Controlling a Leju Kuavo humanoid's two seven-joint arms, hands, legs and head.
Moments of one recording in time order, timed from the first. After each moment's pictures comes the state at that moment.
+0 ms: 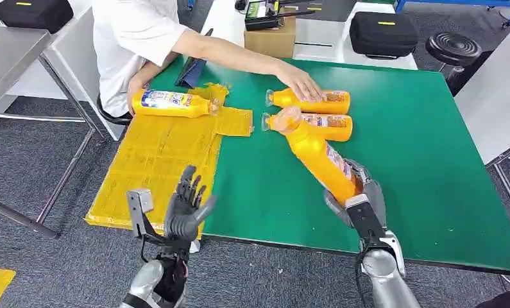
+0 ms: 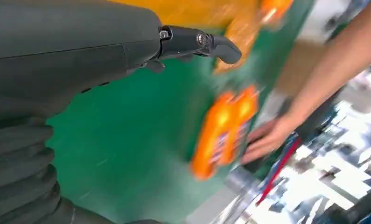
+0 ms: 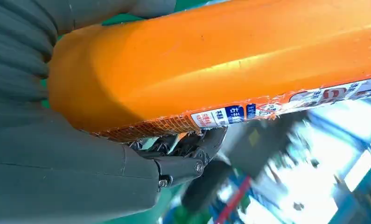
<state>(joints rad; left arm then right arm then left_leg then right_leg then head) 0.00 -0.20 -0.35 -1.34 0.35 0.17 -0.28 -0.20 -0.03 0.22 -1.19 0.39 -0.27 -0.48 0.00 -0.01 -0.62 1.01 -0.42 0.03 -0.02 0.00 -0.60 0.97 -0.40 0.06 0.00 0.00</state>
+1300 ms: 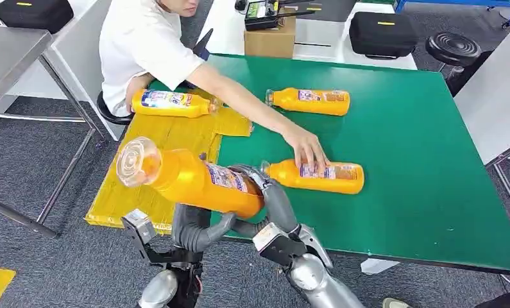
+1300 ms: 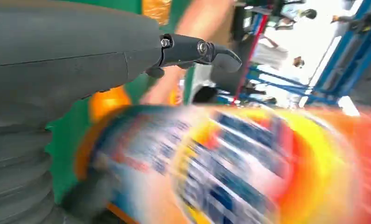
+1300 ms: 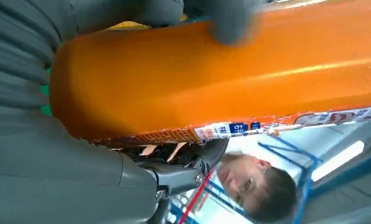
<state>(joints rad) 0.01 -0.17 -0.53 -1.50 0.32 0.27 -0.54 -0.27 0.09 0.74 -1.27 0.36 -0.14 -0.50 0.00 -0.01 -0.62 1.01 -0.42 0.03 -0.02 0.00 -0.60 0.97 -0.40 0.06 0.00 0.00</state>
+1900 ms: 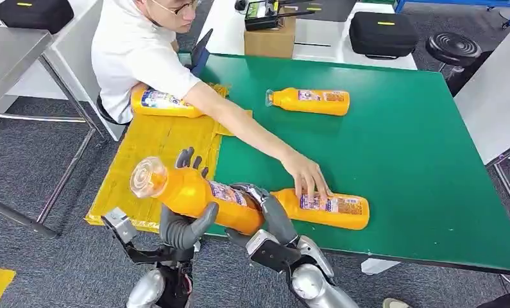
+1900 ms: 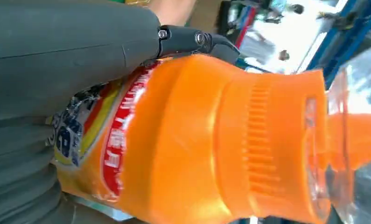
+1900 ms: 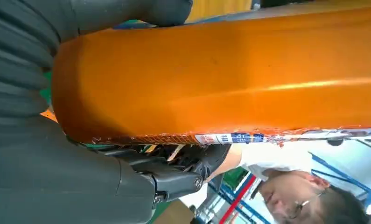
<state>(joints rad) 0.03 -0.15 -0.51 -1.58 0.34 0.18 -0.47 -0.24 0.06 0.75 -1.20 0.43 -0.16 -0.44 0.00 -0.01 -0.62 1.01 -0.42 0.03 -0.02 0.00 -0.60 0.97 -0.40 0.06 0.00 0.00</state>
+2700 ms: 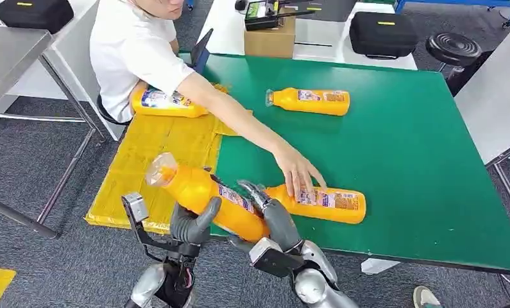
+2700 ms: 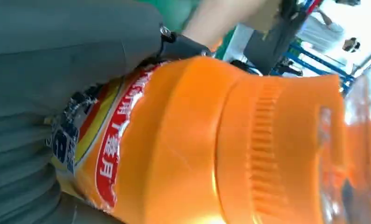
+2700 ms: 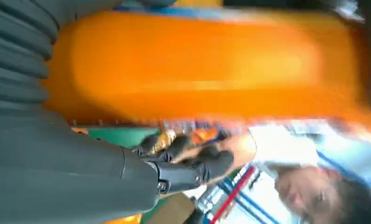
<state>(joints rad) 0.00 -0.17 -0.47 -1.47 0.55 0.08 -0.30 -0.22 0.06 0.75 -1.20 0.42 -0.20 -0.51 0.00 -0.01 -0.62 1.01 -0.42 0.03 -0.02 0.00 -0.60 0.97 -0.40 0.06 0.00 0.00</state>
